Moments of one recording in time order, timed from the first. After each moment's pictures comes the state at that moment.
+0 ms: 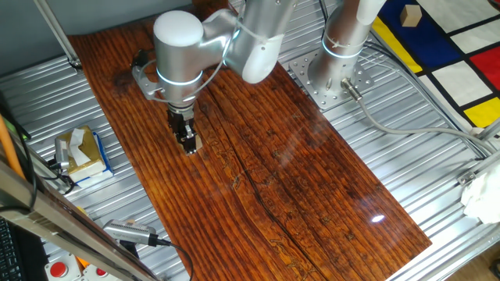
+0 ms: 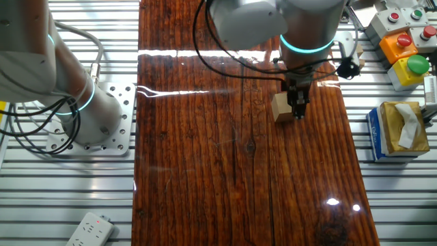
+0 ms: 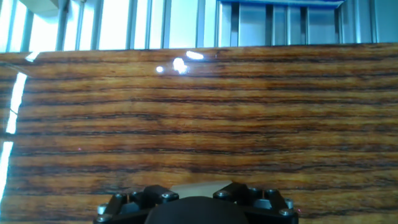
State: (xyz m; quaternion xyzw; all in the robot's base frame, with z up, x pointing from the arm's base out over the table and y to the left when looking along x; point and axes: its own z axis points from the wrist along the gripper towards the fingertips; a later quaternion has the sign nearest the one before) arm 0.567 0.032 0.044 -0.02 1.00 0.00 0.07
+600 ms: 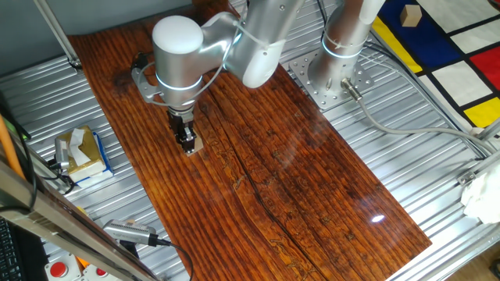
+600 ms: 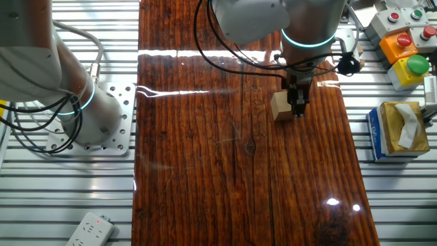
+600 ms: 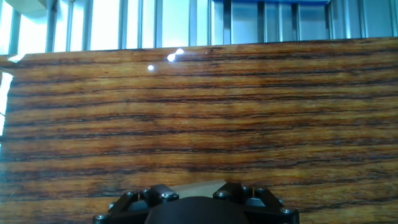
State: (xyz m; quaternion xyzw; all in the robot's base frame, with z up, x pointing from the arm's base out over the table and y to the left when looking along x) arm 0.566 0.030 0.043 -0.02 1.00 -0.01 0.07
